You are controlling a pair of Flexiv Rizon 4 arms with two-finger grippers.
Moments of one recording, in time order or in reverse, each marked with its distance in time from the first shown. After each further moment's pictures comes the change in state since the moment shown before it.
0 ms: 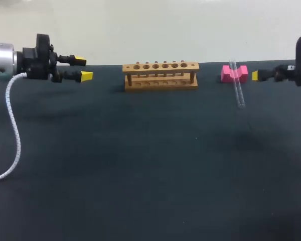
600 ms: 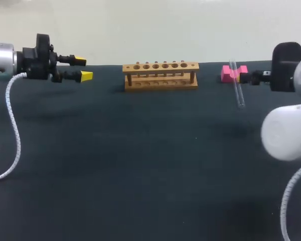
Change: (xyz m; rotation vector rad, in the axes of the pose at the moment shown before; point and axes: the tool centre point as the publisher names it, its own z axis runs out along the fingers) left arm 0.000 0.000 0.000 0.000 0.000 0.000; right arm 0.002 -0.005 0.055 0.142 -0.058 0.033
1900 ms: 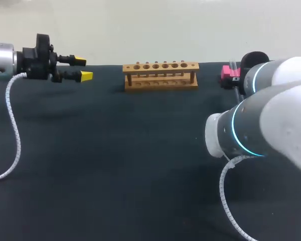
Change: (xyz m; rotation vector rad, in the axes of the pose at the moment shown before) left arm 0.000 0.000 0.000 0.000 0.000 0.000; right arm 0.016 -0.025 0.093 0.323 0.013 0.017
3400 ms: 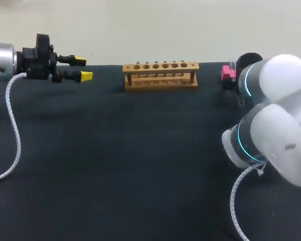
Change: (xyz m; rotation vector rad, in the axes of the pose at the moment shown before) left arm 0.000 0.000 0.000 0.000 0.000 0.000; right arm 0.002 -0.008 0.038 0.032 0.026 -0.036
